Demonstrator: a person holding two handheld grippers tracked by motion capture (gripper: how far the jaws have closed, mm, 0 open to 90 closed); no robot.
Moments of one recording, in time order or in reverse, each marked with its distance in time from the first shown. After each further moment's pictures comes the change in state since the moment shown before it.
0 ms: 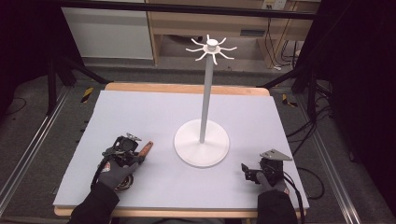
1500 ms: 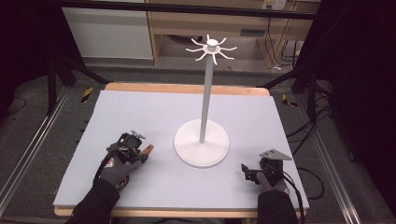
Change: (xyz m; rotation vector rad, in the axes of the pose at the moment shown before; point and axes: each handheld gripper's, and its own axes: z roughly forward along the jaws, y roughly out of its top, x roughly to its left) left arm -0.002 0.014 0.007 0.046 0.010 0.074; right arm -0.001 0.000 0.002 0.017 -0.004 -0.002
